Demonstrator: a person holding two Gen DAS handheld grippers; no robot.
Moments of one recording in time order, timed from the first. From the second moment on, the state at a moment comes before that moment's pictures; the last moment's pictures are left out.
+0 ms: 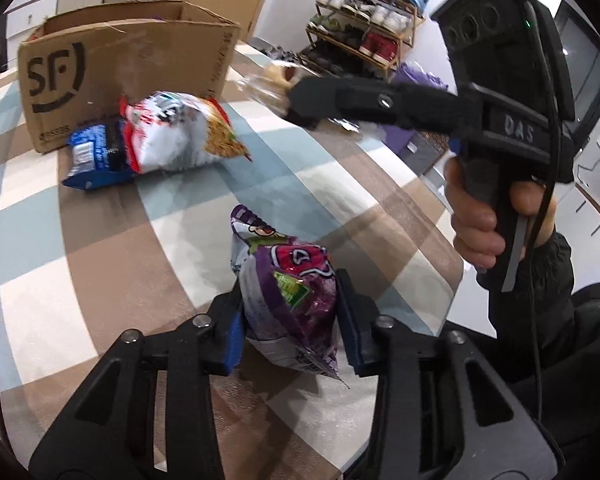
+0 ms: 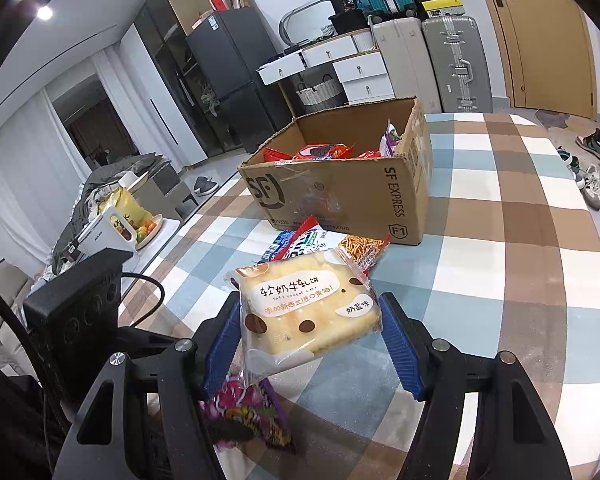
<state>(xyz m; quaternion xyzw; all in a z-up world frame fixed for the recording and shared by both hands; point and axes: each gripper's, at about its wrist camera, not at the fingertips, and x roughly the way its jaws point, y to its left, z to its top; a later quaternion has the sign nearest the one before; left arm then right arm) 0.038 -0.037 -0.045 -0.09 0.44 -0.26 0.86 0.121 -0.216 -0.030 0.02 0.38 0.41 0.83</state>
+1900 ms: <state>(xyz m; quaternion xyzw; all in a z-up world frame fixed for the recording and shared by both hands) 0.180 0.094 0.096 -0.08 0.26 -0.03 0.96 0.199 -0.177 0.037 0.03 0.30 0.36 0.88</state>
